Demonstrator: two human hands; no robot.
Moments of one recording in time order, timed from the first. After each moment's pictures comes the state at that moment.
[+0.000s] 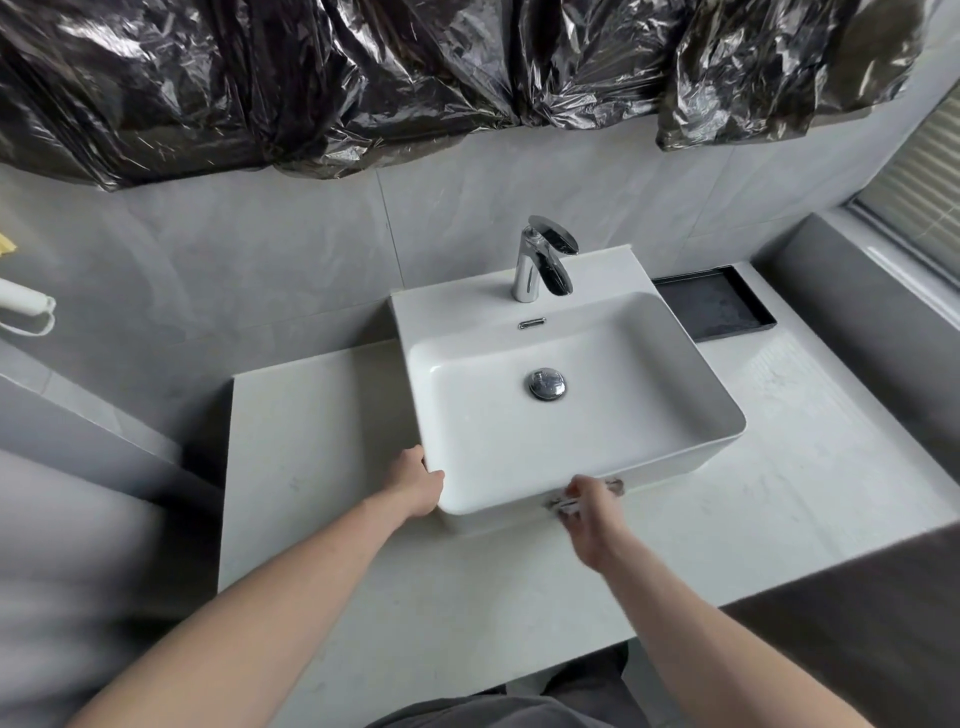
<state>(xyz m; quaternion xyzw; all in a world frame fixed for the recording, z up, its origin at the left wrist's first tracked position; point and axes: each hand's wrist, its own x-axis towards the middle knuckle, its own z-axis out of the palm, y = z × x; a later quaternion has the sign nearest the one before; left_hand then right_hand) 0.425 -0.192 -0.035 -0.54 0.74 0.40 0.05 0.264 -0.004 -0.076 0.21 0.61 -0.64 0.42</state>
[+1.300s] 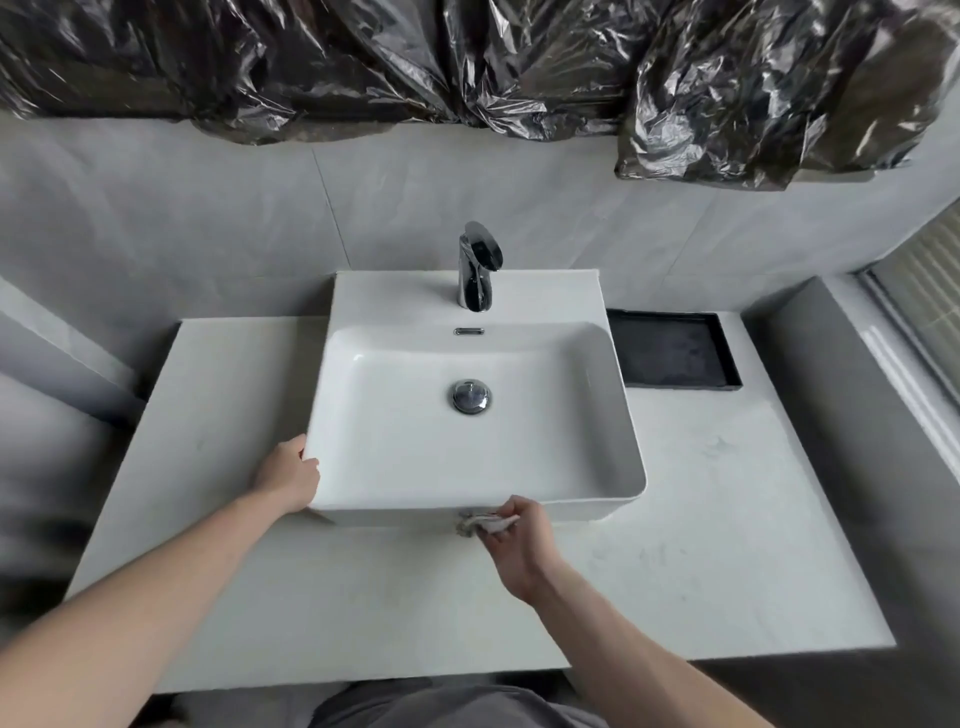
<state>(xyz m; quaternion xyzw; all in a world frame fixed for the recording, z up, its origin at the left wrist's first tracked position) 0.398 -0.156 -0.033 -0.67 0.69 0.28 0.02 0.162 0.054 -0.054 0.14 0.49 -0.59 0.63</state>
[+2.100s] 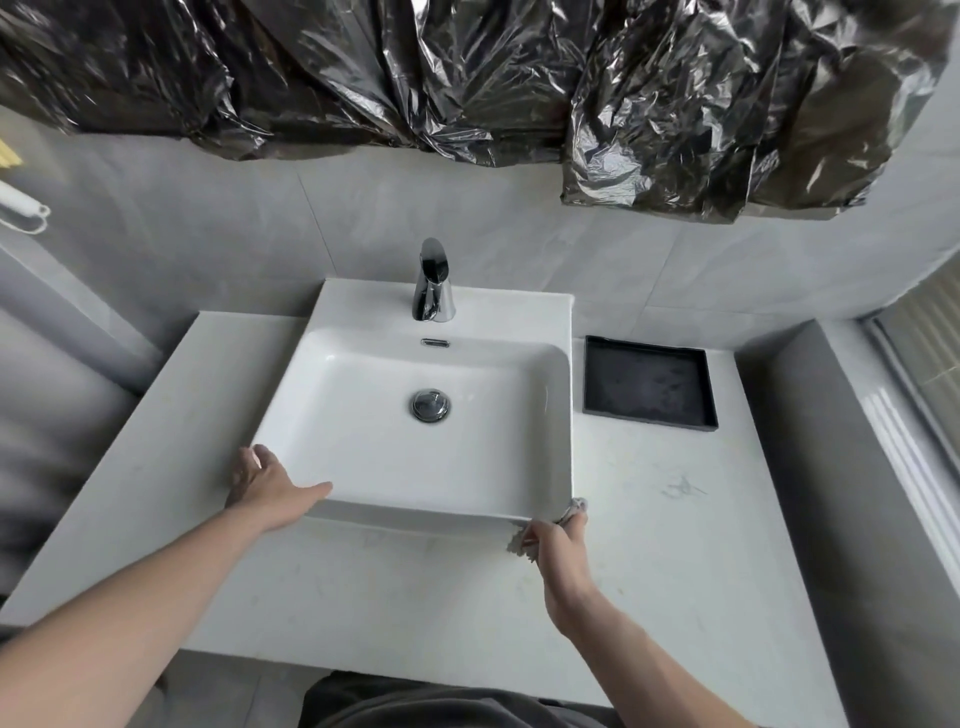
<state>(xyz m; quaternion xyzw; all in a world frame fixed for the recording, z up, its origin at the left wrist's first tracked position) 0.337 -0.069 -0.025 -0.76 0.60 0.23 0.11 0.027 0.136 -0.027 -0.09 0.67 -0.53 0.51</state>
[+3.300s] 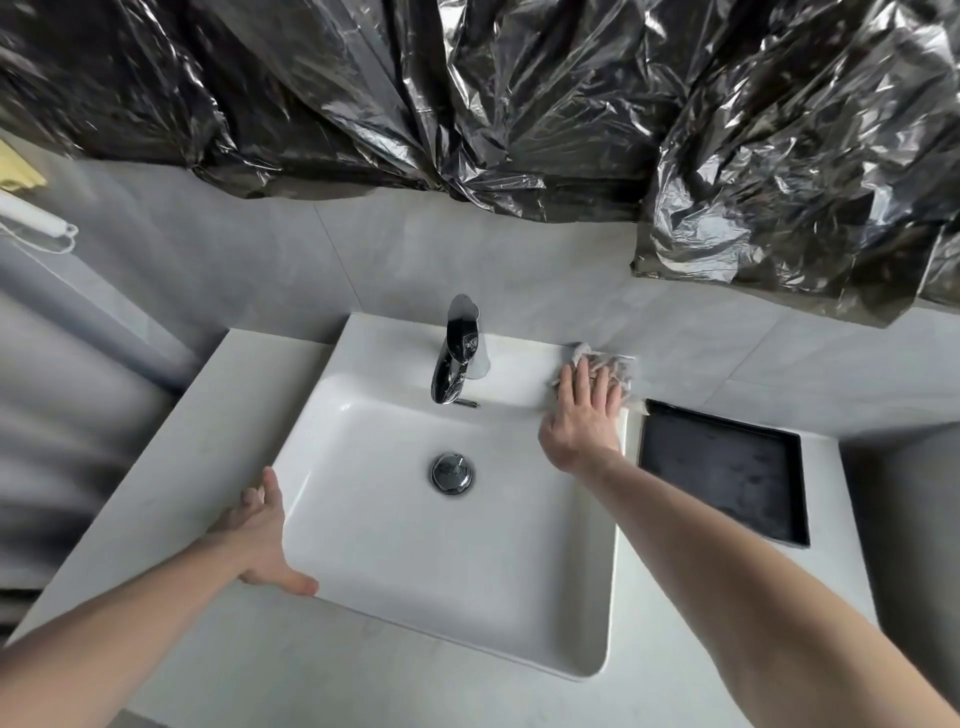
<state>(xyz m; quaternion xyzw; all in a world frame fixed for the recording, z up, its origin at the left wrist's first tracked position) 0.318 -0.134 0.014 -0.67 0.64 0.15 0.34 -0.096 -0.158 -0.050 -0.59 0.79 -0.02 0.15</state>
